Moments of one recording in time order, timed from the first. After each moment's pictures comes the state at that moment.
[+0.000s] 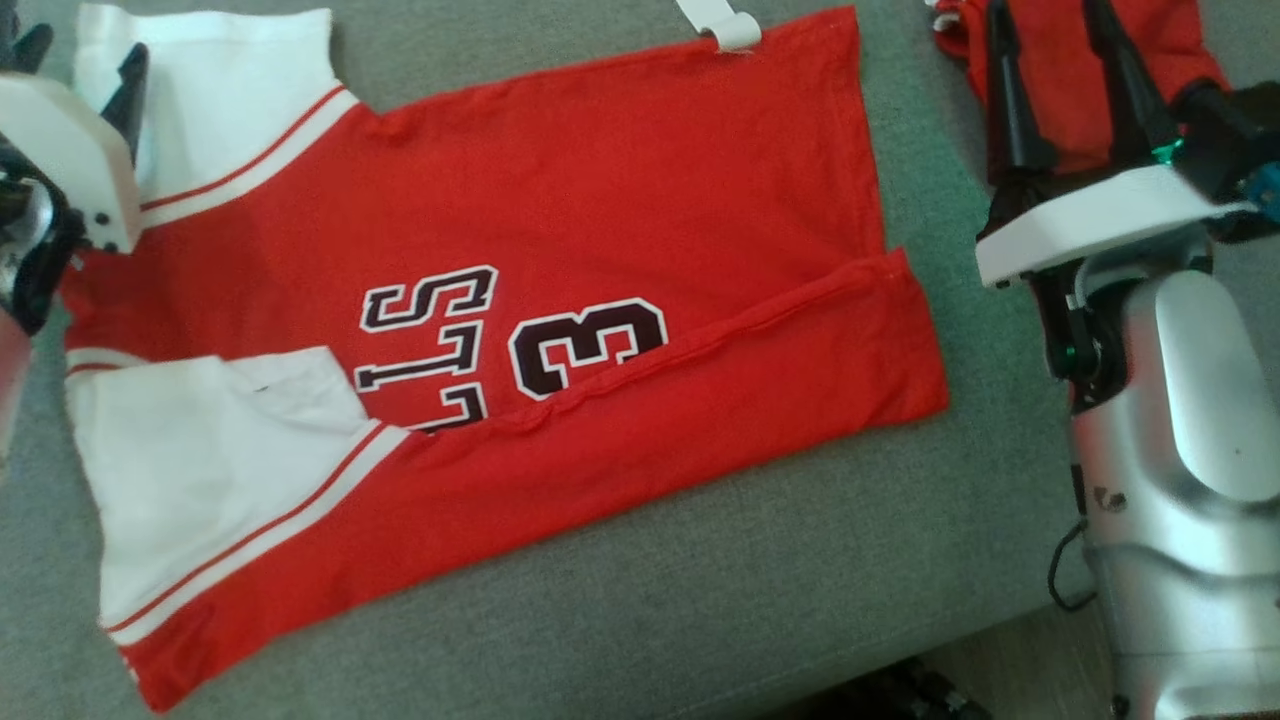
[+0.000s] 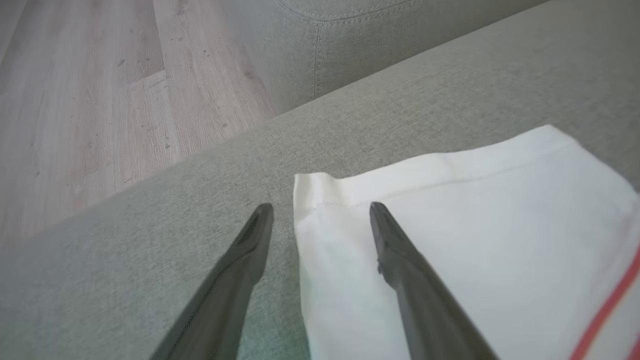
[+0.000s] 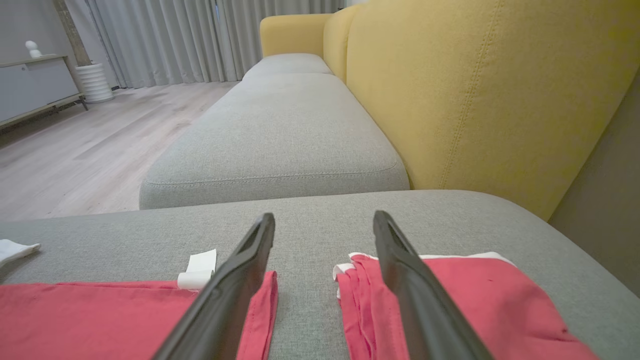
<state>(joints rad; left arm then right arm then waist) -1.05 0.52 -0.60 0.86 -0.55 -0.13 0.25 -0.61 -0.07 0.05 0.31 0.16 0.13 -0.04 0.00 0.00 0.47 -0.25</state>
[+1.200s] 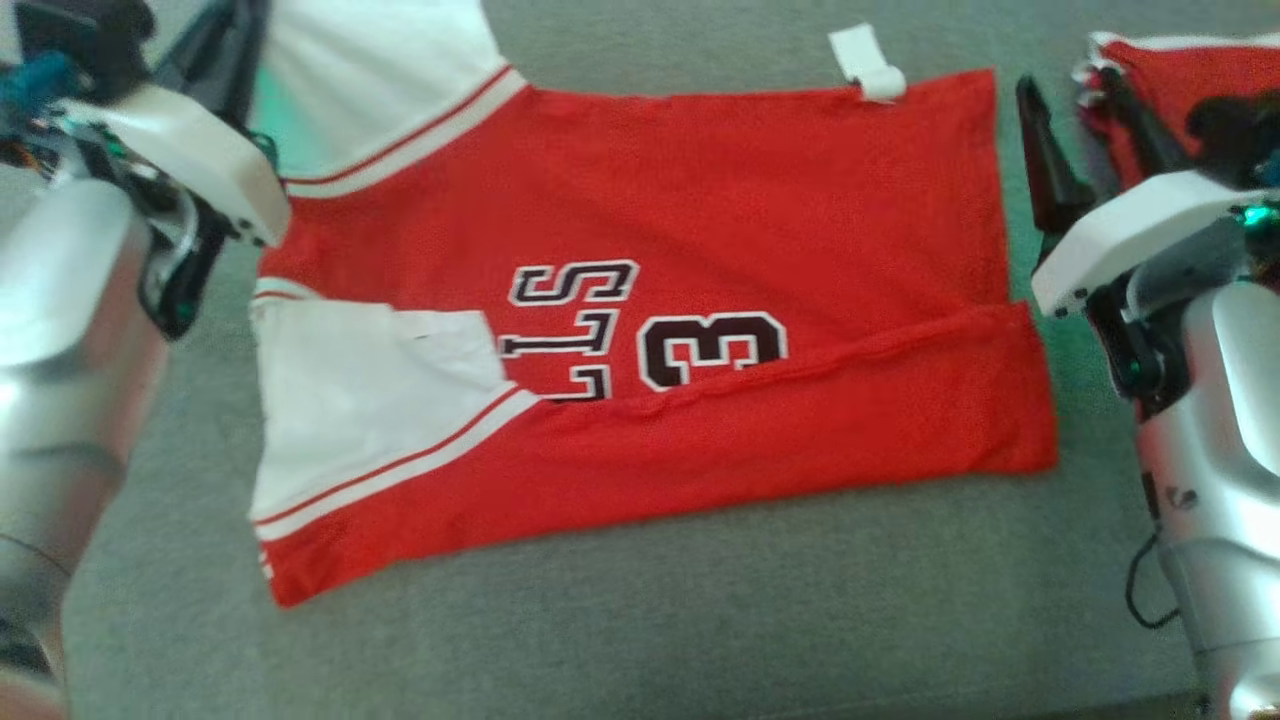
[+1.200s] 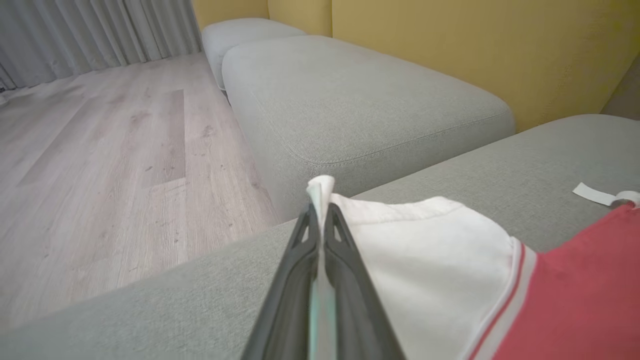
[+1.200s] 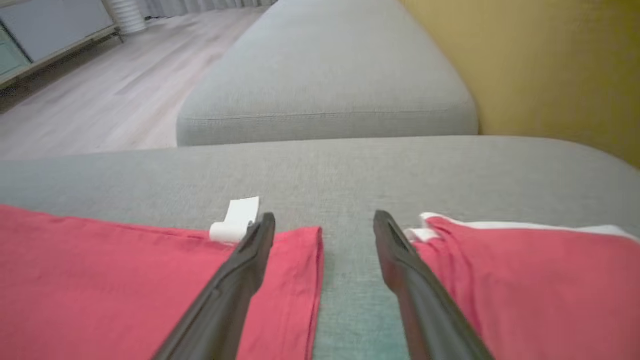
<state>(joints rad) -1.06 0.45 -0.81 0.77 -0.74 -0.13 -0.10 -0.63 -0.22 0.11 0.47 0.28 0.13 0.11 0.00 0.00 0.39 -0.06</state>
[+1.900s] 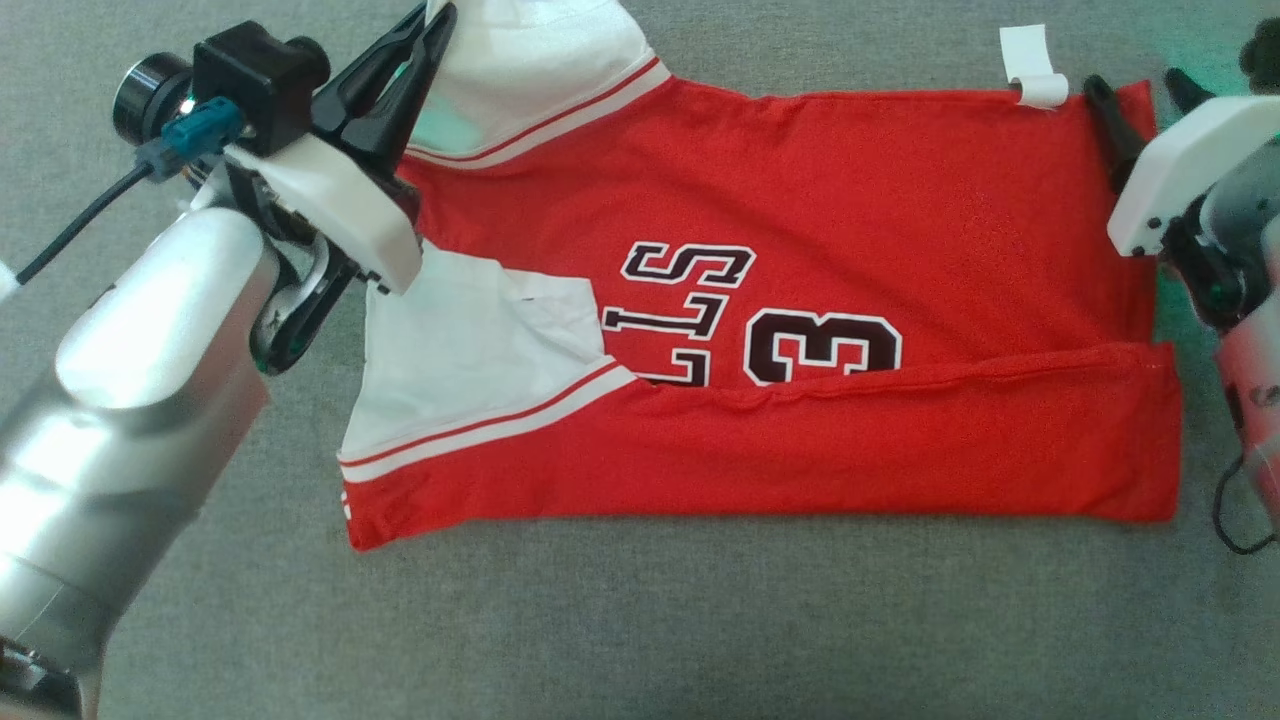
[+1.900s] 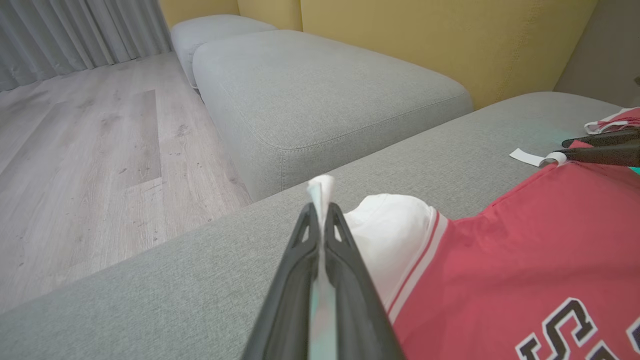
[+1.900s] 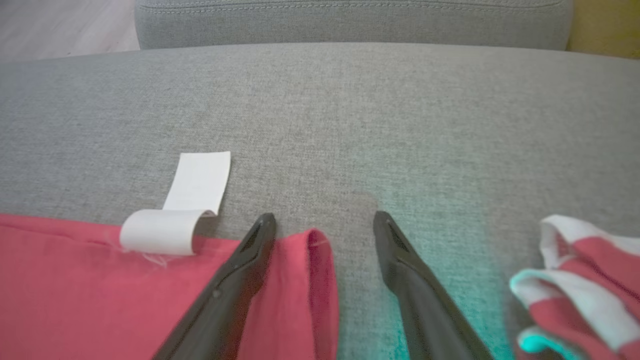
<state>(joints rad) -1.00 0.44 -0.89 0.49 -0.70 -0.10 -0.06 -0.87 -0.36 0.27 0.86 0.42 0.13 0.23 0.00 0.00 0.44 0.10</state>
